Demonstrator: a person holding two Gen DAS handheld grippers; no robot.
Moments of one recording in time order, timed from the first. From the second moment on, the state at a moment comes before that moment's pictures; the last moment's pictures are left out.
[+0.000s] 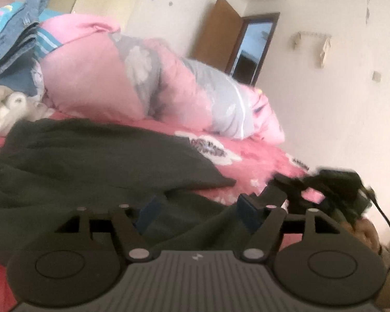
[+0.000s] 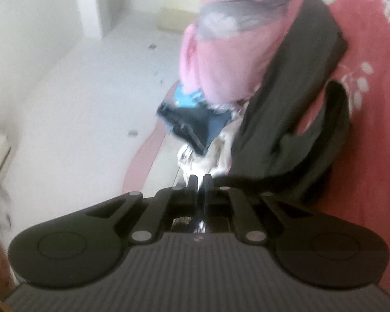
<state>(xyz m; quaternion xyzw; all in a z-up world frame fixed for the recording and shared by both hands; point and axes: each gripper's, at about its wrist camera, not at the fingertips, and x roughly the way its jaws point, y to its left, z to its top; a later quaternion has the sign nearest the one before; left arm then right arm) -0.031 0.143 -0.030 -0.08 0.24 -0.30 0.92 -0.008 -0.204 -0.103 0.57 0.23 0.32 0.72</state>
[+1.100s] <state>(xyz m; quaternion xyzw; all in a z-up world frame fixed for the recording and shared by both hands) -0.066 0.103 -0.053 0.06 0.28 -0.36 0.89 -0.071 -0.144 -0.141 0.39 0.40 0.29 0.78</state>
